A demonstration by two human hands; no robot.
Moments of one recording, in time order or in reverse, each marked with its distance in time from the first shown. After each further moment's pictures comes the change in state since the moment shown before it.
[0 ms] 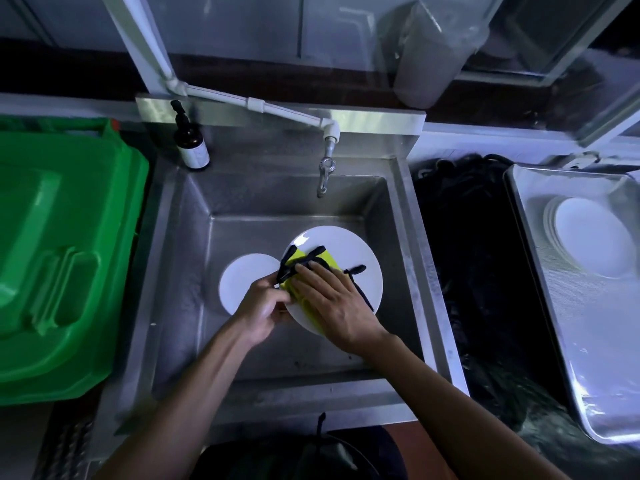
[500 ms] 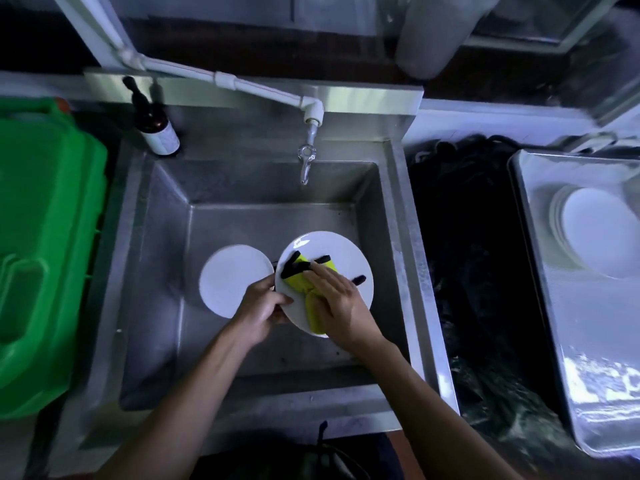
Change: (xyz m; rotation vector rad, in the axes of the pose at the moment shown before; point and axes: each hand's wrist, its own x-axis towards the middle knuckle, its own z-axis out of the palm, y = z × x) left_hand 0.055 -0.029 0.024 0.063 0.170 -0.110; right_hand -0.012 0.055 0.024 0.321 0.073 0.277
